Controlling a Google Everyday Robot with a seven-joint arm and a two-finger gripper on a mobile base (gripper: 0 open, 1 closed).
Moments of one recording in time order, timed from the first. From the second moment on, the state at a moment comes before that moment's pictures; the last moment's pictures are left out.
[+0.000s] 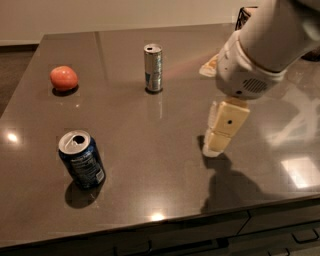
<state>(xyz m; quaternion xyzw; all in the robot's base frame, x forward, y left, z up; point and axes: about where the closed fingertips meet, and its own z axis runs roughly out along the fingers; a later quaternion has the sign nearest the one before) 0.452 -0.095 0.953 -0.68 0.71 0.03 0.21</state>
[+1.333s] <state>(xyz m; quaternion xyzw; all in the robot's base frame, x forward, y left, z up) 0.397 0.094 0.905 -0.70 0.62 0.19 0.29</state>
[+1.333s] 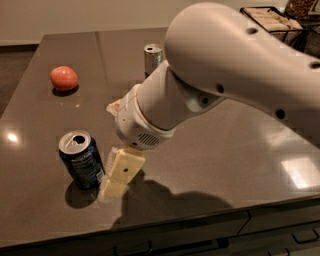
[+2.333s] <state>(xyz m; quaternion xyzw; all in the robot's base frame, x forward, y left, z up) 0.388 0.159 0.900 -0.70 0.60 0.24 0.30</state>
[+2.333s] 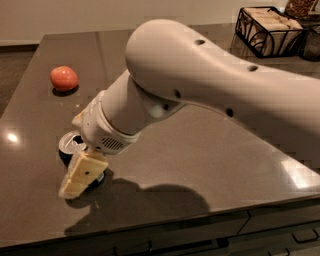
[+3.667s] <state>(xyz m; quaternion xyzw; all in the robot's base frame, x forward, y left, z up) 0.454 0.116 0.941 -0.66 0.63 0.22 0.34</state>
